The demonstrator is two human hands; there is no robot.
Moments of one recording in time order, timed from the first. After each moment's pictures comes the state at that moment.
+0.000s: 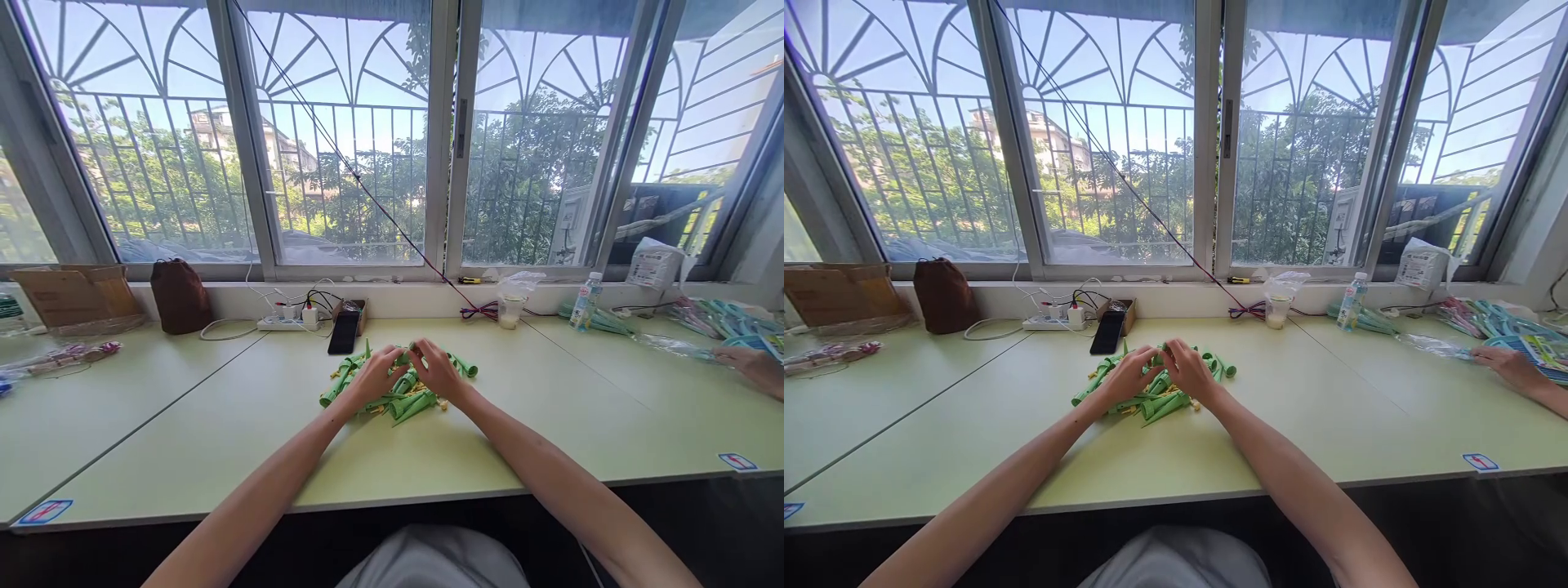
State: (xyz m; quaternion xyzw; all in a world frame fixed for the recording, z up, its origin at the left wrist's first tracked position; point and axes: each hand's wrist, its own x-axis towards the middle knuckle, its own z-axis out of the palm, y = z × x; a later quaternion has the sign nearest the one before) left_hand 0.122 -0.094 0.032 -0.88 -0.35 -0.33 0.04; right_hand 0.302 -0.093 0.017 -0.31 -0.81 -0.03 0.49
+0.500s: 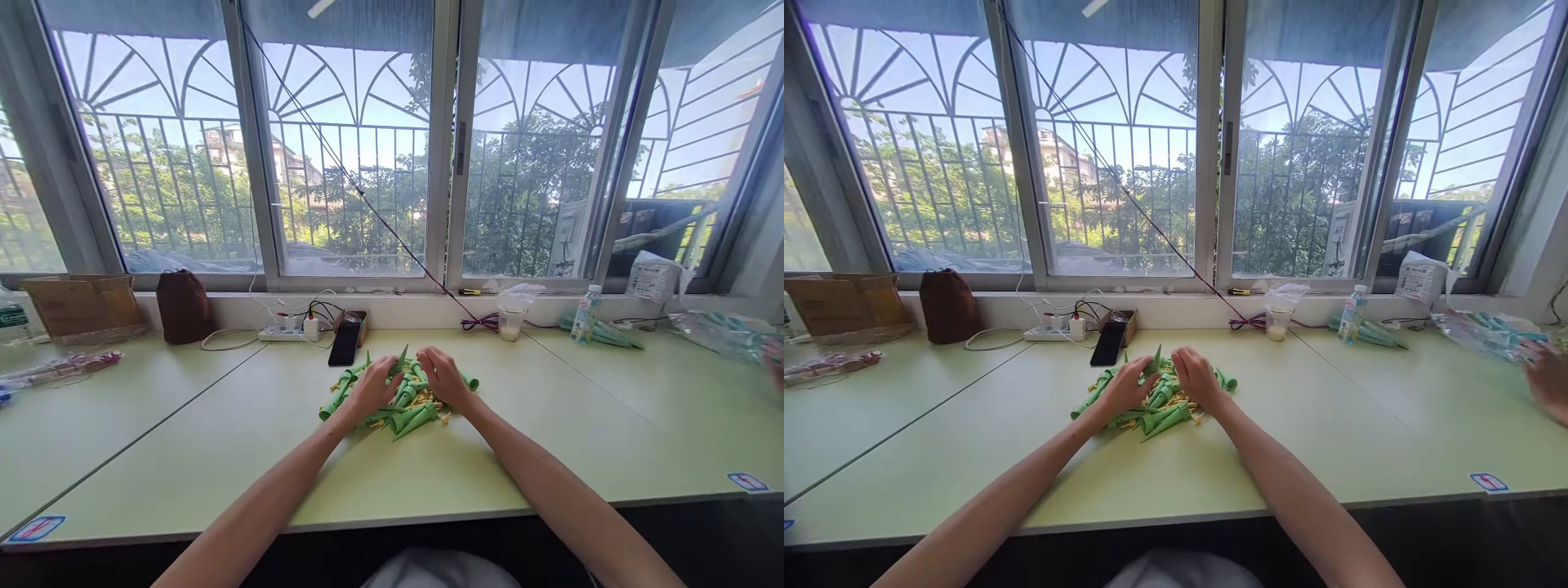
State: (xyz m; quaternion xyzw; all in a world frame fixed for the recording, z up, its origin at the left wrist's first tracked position) left_hand 0.118 -0.088 0.029 -0.85 -0.40 -0.35 0.06; right_hand 0.313 -0.087 0.022 -0.33 -0.80 -0.02 0.51
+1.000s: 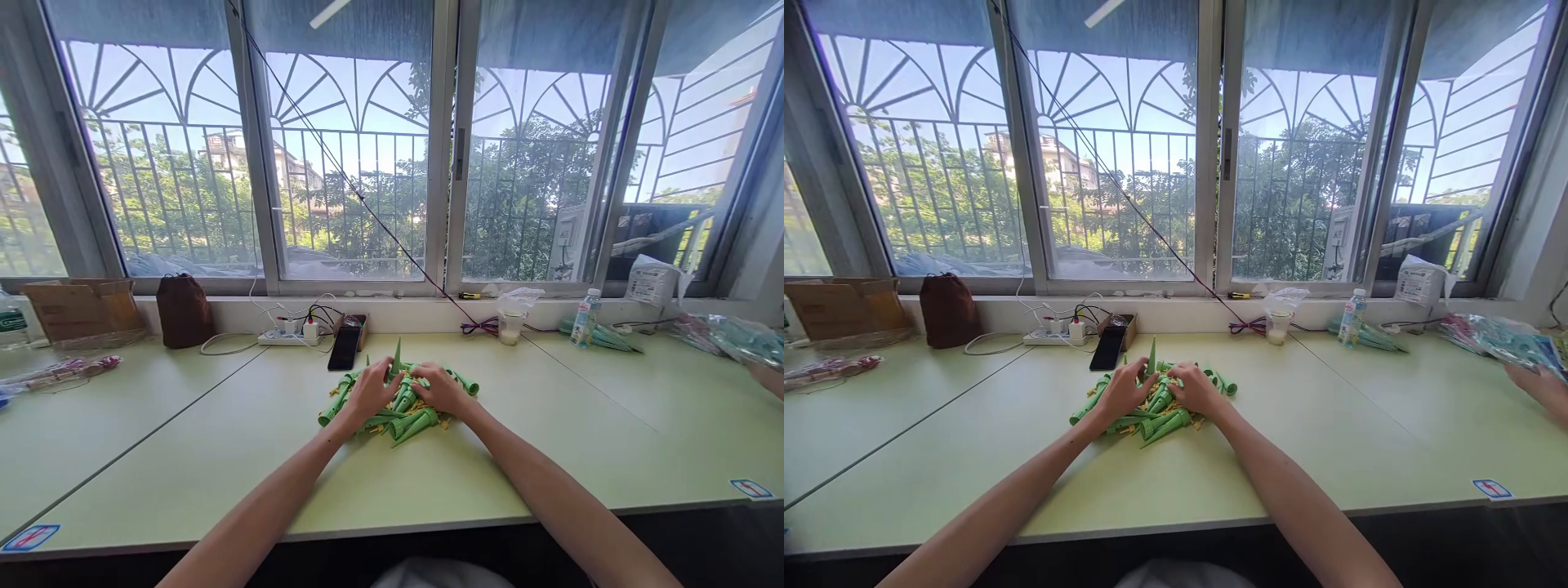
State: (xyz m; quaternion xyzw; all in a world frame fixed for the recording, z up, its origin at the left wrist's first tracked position) left_hand 0.120 -0.091 0.030 -0.81 -0.43 -0.40 0.07; right_hand 0.315 -0.076 0.009 -0.36 -0.85 -0.01 0.37
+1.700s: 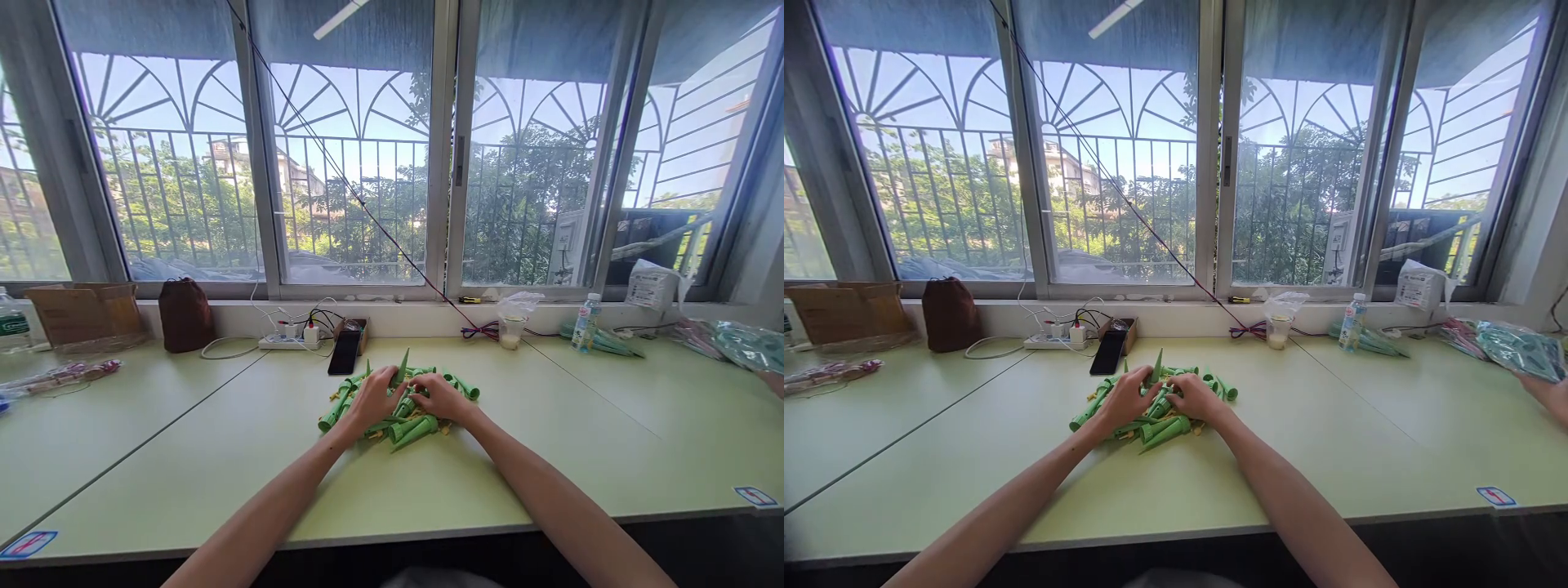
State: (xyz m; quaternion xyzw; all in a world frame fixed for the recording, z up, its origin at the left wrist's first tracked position) left_hand 0.123 -0.100 0.031 -0.83 -0.41 -0.38 0.07; right_hand 0.311 -0.074 0.004 -0.36 -0.87 0.03 0.34
